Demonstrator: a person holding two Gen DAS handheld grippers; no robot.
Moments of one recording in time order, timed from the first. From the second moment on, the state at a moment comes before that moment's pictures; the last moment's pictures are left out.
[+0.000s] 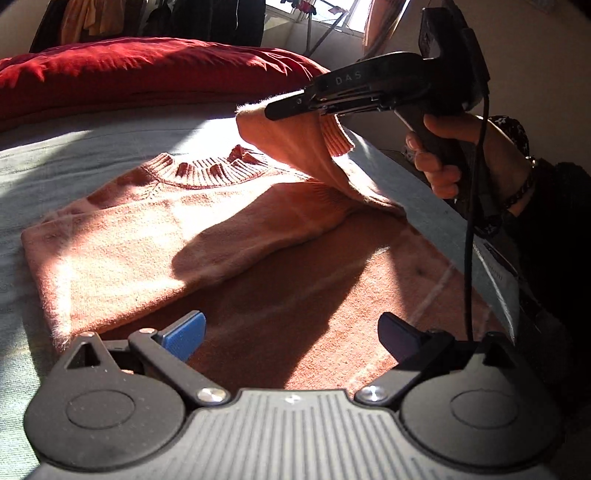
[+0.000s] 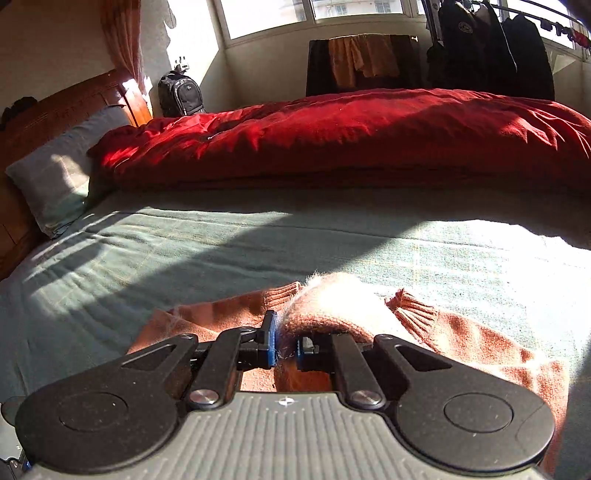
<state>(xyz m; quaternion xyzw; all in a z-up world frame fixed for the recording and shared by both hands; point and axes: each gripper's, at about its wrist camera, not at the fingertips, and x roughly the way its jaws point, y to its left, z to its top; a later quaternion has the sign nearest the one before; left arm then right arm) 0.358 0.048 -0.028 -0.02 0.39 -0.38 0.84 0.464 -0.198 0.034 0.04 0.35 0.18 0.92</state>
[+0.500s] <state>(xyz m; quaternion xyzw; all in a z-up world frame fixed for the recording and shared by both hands) 0.375 0.068 -0.055 -0.07 0.41 -0.37 0.83 0.460 -0.107 -0.030 -0.17 0.39 0.23 0.88</state>
